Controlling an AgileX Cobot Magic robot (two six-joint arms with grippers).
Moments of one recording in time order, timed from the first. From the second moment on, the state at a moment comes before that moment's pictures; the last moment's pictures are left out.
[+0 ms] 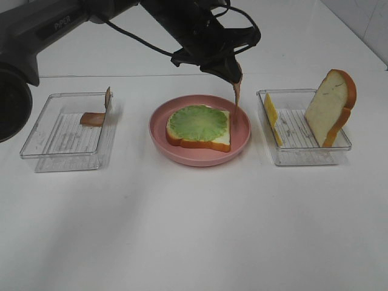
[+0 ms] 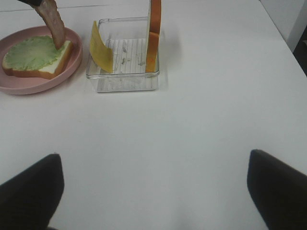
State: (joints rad) left arm -0.54 2.57 -2.53 -0.54 1.10 0.02; right arm 0.02 0.00 -0.46 0.01 1.11 0.04
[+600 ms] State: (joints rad) left arm -0.54 2.58 -2.53 -0.32 1.21 0.02; right arm 0.02 0.00 -0.46 0.01 1.11 0.04
